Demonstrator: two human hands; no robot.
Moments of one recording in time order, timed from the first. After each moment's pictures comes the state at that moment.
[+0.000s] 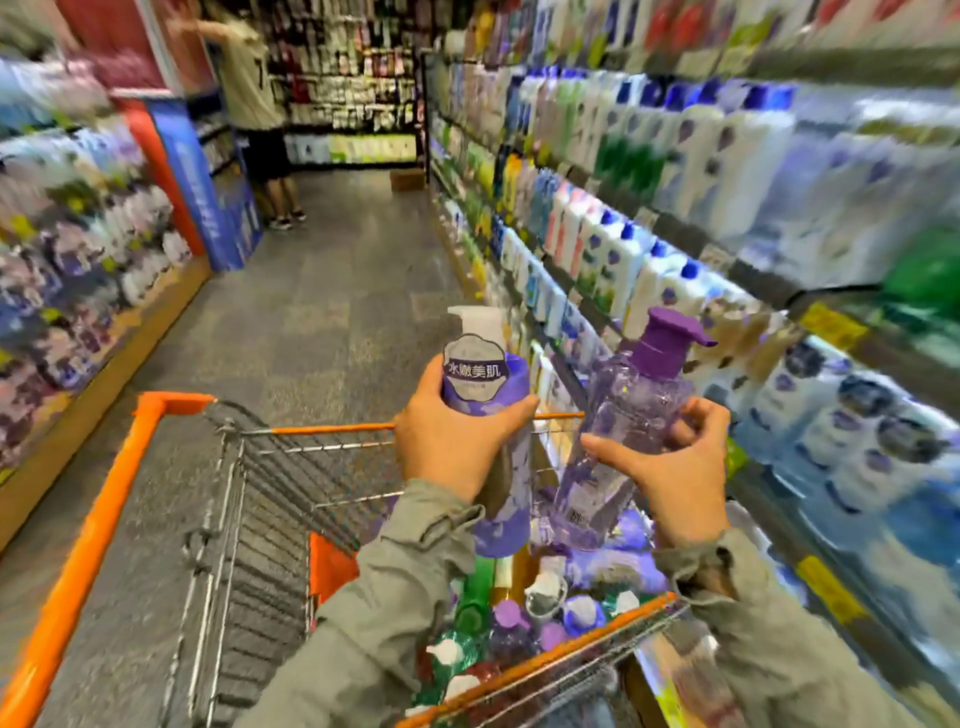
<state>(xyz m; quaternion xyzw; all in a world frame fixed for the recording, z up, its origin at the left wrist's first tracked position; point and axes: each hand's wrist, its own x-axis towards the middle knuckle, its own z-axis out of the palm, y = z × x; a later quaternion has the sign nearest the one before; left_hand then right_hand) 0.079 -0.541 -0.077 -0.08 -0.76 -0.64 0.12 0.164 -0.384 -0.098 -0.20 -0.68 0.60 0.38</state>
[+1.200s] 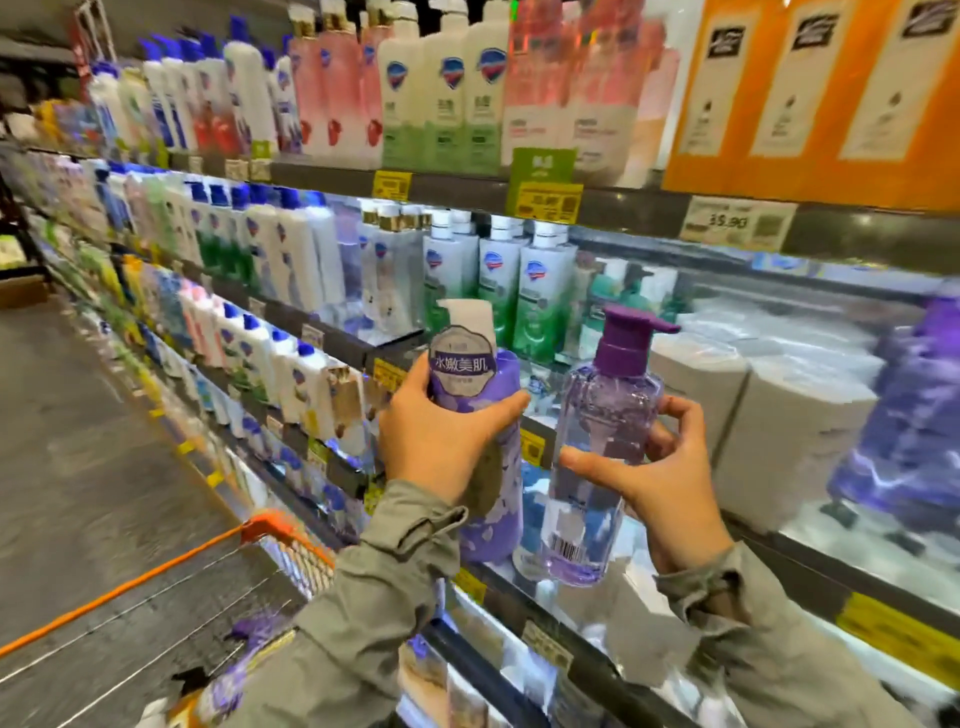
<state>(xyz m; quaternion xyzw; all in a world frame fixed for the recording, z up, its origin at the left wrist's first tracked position) 0.288 -0.216 0.018 -0.38 -0.62 -0.69 -0.06 0.456 -0.160 0.002 -0.29 -0.60 0.51 0.54</state>
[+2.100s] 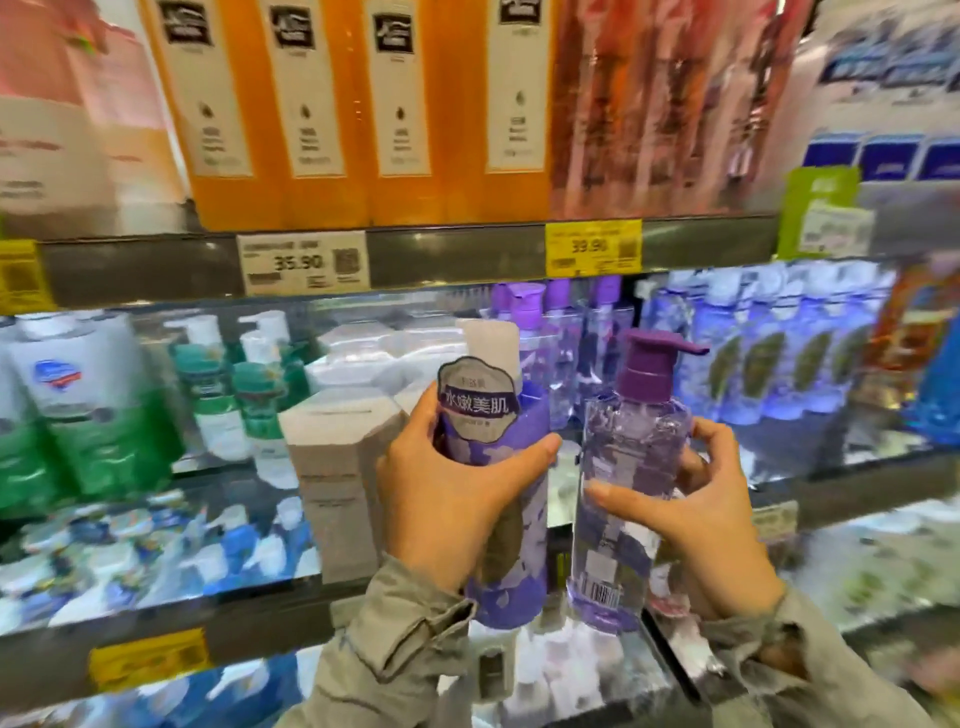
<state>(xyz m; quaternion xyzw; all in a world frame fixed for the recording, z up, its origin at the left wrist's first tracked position) 0.466 -0.091 0.031 -0.63 -0.35 -0.60 -0.36 0.631 -0.160 0.002 -0.53 -0.42 0.23 0.70</state>
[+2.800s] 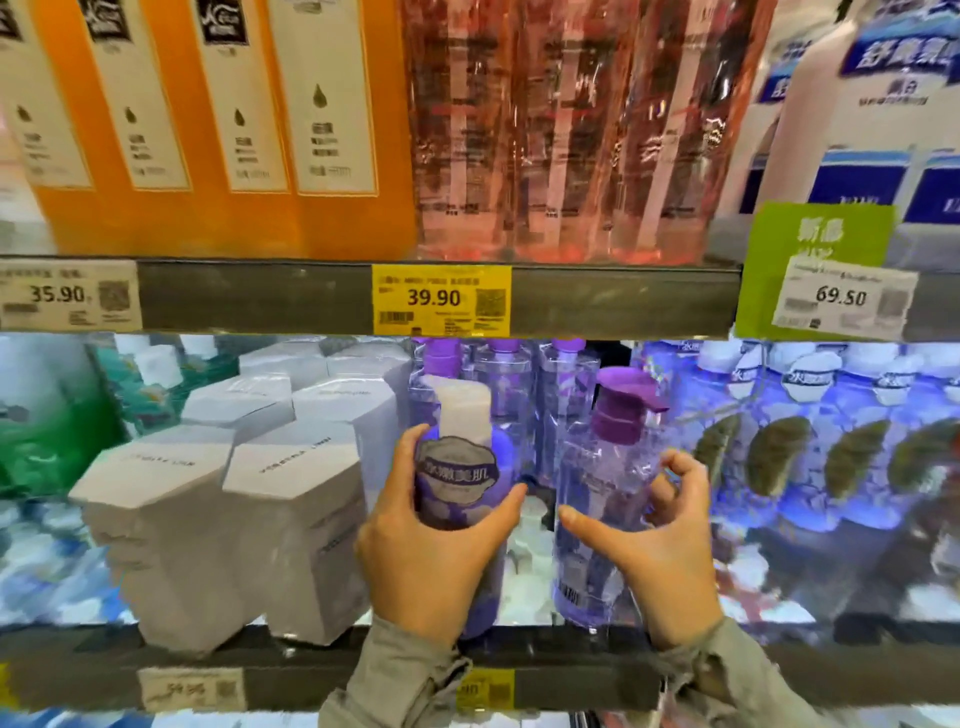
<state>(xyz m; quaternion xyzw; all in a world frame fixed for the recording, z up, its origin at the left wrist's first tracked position) 0.618 -0.055 -0.004 -0.57 -0.45 -0.66 -0.17 0.782 -0.079 -0.016 -0.50 -0.49 0.22 0.68</state>
